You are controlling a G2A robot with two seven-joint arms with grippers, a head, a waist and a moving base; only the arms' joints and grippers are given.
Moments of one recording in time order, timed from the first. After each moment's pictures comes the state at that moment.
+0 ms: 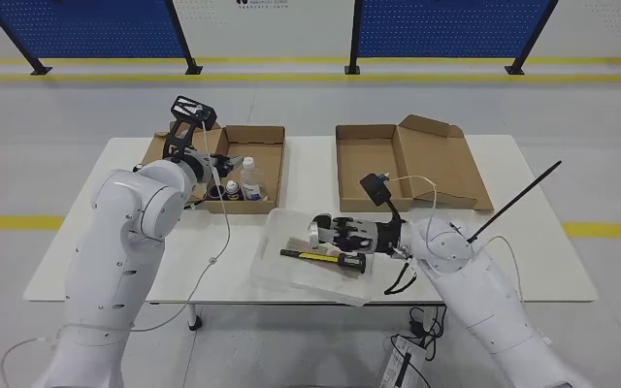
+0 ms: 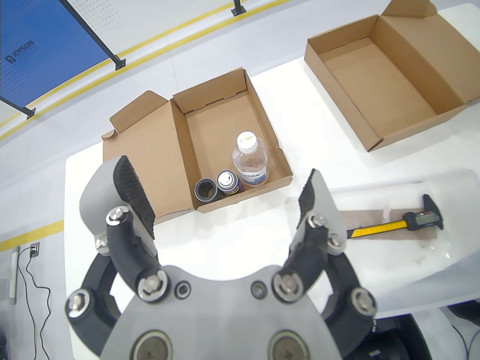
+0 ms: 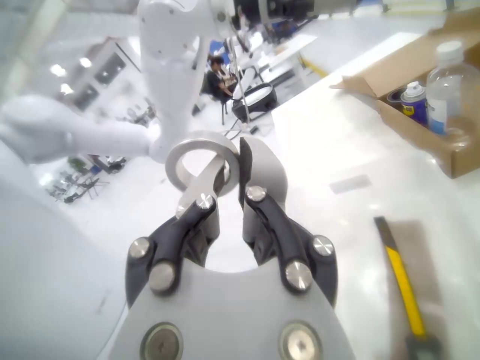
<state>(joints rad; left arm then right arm) 0.98 -1.10 -1.35 -1.83 1.15 -0.05 -1.07 -1.02 -1.17 1.01 -1.46 0.11 -0.78 0.86</state>
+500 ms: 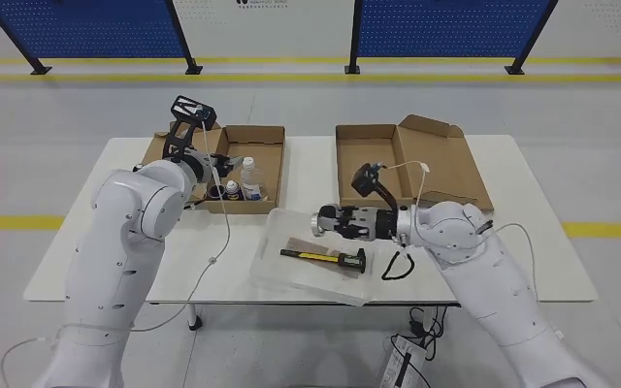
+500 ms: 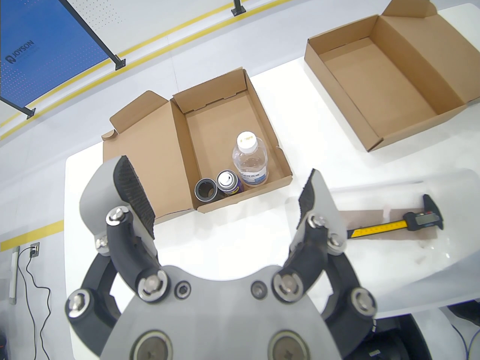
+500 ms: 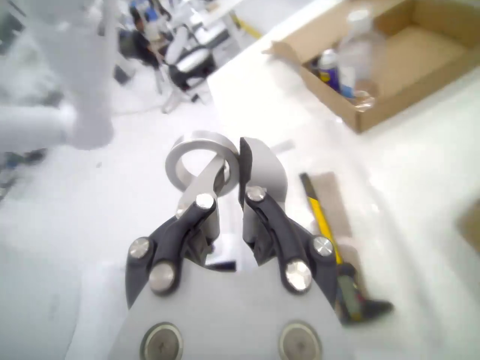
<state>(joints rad) 0.98 -1.10 -1.35 -1.83 1.15 -0.05 -1.07 -0.98 -1.14 1.07 -1.58 -0.32 -0.51 0.89</state>
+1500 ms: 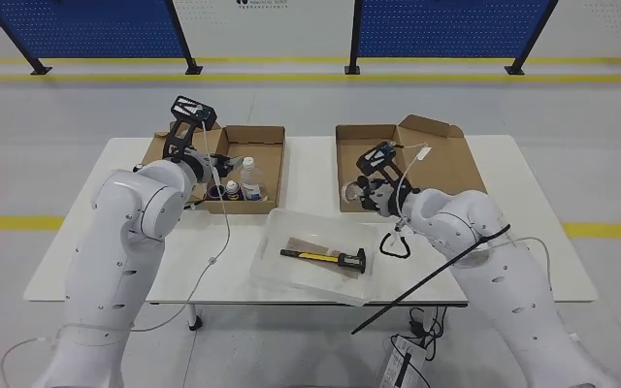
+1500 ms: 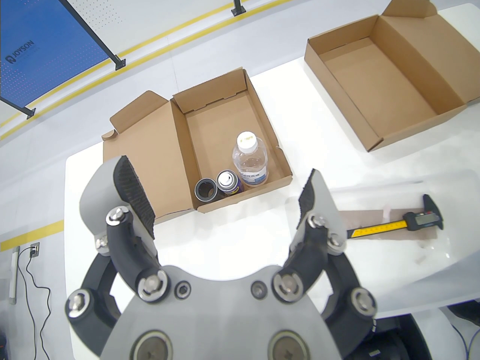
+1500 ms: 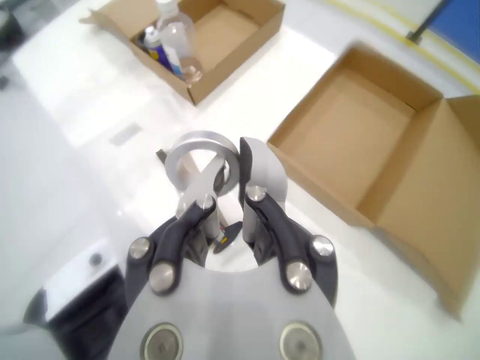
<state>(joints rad) 0.98 -1.10 -1.35 -1.83 1.15 -0.05 -1.07 -0.95 -1.13 1.09 -1.72 -0.86 -0.08 0.91</state>
